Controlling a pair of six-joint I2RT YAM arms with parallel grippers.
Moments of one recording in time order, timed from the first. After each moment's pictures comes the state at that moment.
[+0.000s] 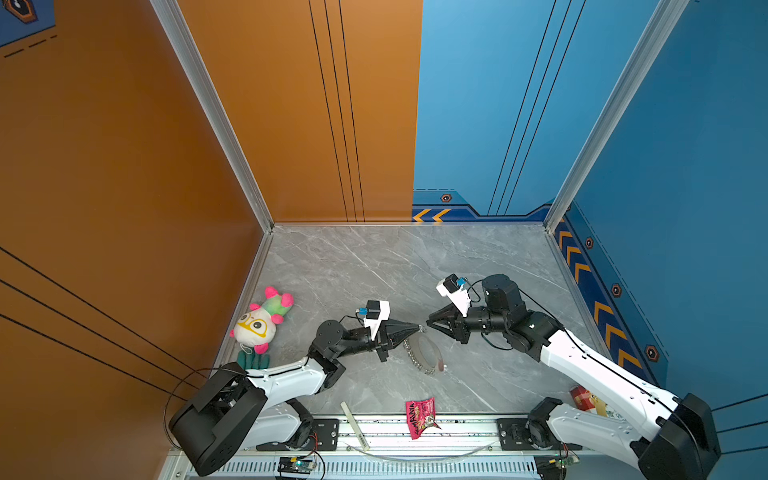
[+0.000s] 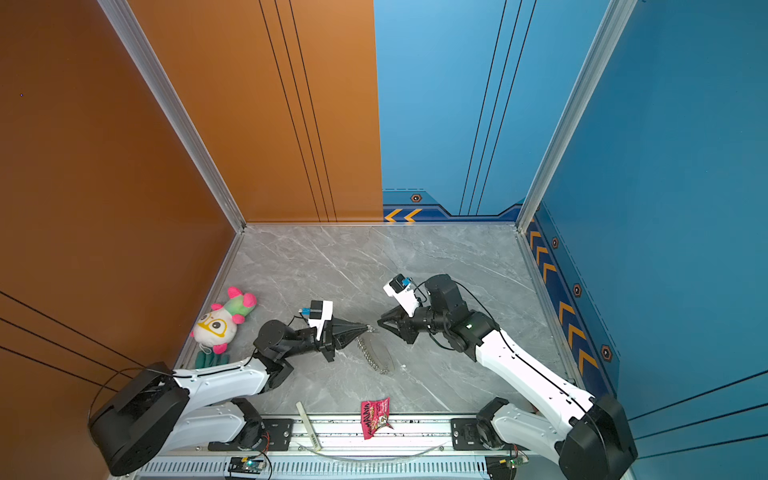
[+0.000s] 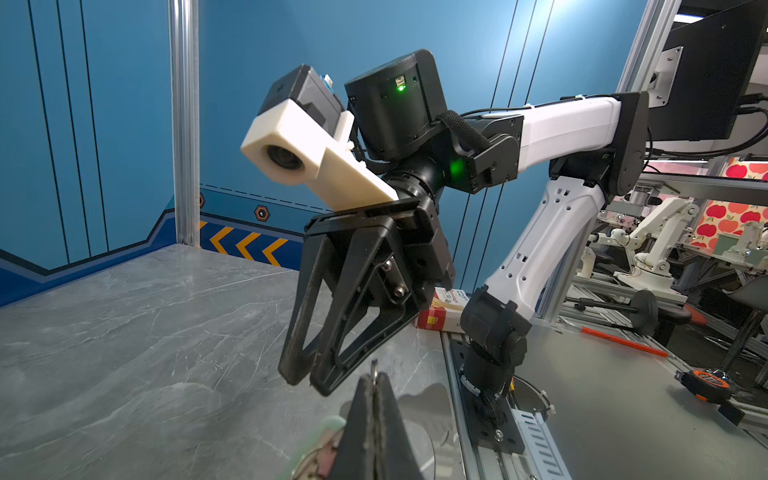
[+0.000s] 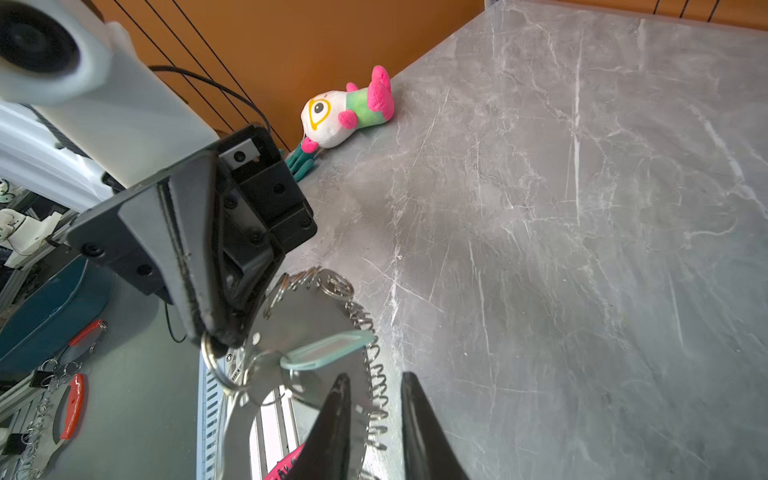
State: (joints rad) left arm -0.68 1.24 0.29 1.20 0.72 -0.34; right arm 0.61 1.09 0.80 -0.26 -0.63 0.06
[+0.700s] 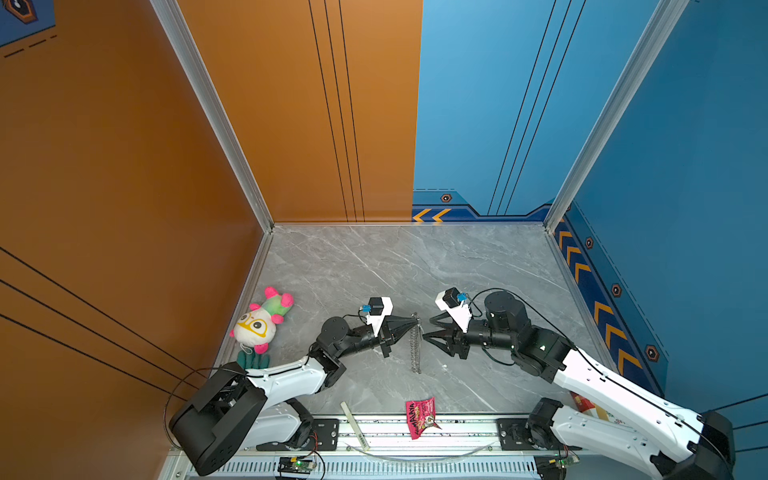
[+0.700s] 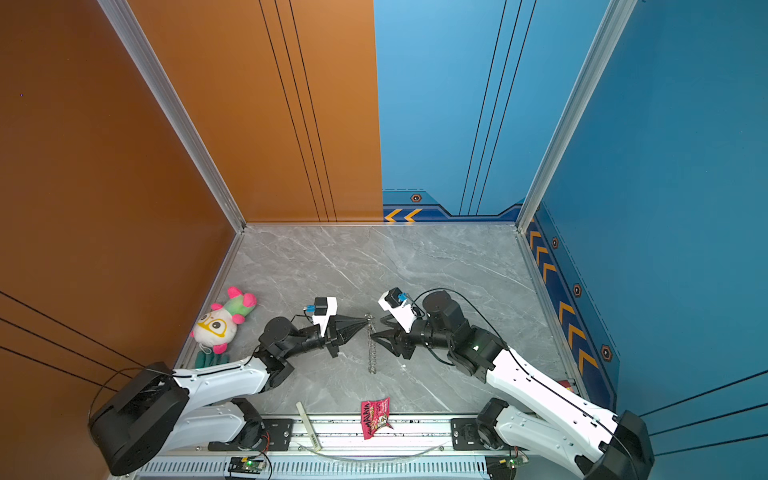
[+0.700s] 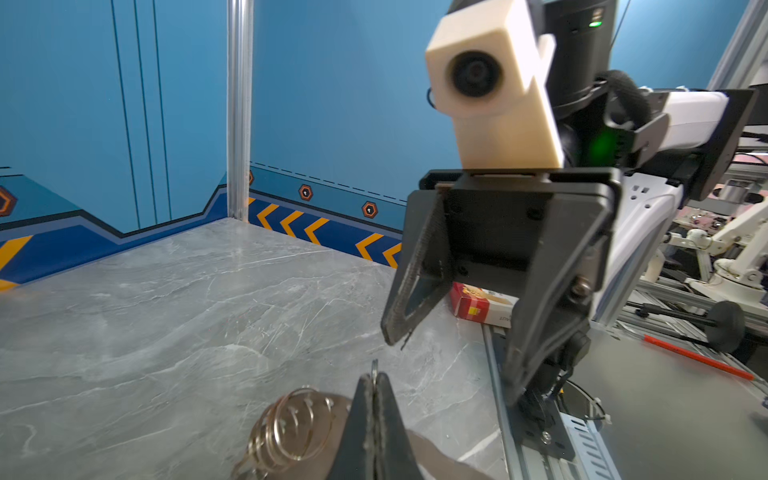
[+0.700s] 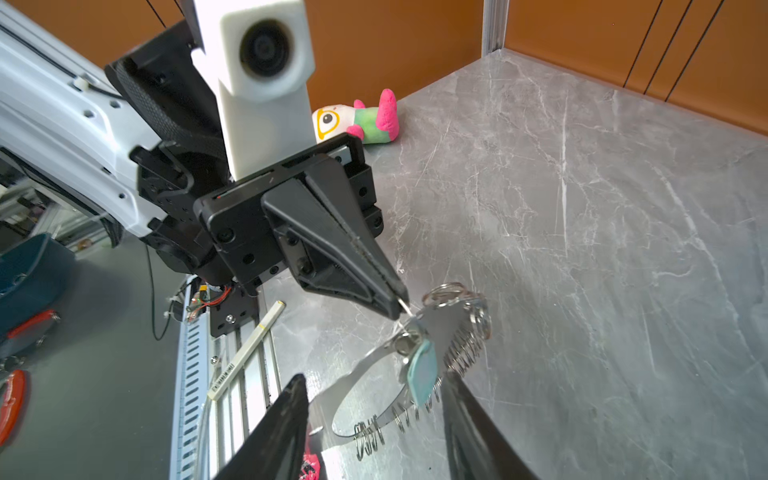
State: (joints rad) left arm -0.68 1.24 0.30 1.07 0.57 -0.26; right arm 0.82 0.95 0.74 -0.25 -0.36 0.05
